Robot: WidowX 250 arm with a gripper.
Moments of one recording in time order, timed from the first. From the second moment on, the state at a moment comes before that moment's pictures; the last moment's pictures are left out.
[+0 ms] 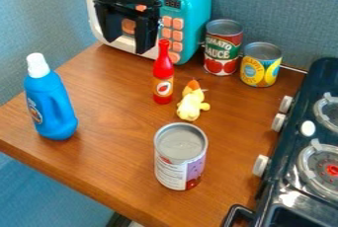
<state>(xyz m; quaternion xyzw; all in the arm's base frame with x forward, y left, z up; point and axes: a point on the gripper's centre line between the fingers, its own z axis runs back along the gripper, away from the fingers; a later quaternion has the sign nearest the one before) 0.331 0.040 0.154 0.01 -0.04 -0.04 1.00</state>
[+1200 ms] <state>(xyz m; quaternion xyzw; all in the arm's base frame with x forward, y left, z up) 0.394 0.029 0.139 0.05 0.01 -0.05 1.00</state>
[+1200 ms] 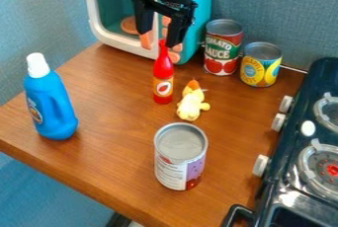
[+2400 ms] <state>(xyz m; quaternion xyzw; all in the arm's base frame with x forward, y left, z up) 0.405 0.025 0.113 0.04 0.03 -0.04 1.00</state>
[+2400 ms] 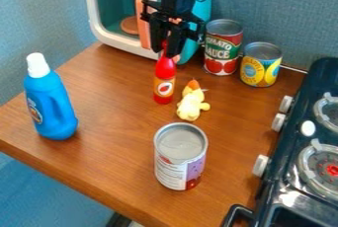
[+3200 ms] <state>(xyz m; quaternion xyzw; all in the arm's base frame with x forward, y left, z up) 0.364 0.094 0.157 0.05 -0.03 0.02 1.00</state>
